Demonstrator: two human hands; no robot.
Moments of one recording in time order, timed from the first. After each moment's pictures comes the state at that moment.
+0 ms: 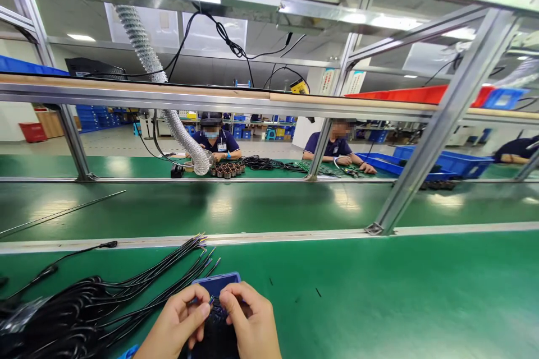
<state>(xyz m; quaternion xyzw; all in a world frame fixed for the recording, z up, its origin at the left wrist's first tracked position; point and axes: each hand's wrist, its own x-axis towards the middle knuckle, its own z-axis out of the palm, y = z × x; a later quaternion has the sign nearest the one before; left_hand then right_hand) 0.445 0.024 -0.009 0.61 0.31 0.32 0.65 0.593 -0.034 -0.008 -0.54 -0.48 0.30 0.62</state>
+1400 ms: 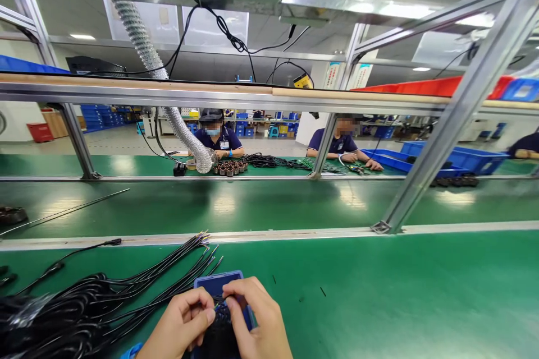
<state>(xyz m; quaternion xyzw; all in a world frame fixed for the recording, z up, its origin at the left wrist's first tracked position) 0.447 0.021 -0.001 0.61 0.33 0.30 0.66 0.604 -0.047 0.007 -0.53 -0.65 0.08 0.55</state>
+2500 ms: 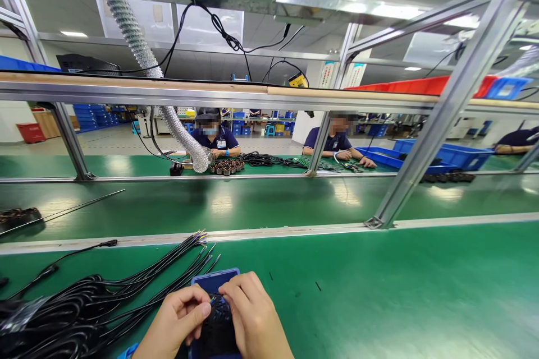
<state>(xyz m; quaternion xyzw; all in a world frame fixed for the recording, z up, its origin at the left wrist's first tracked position) 0.444 0.024 -0.009 0.61 0.33 0.33 0.64 0.607 -0.041 -0.002 -0.49 -0.74 -0.05 0.45</state>
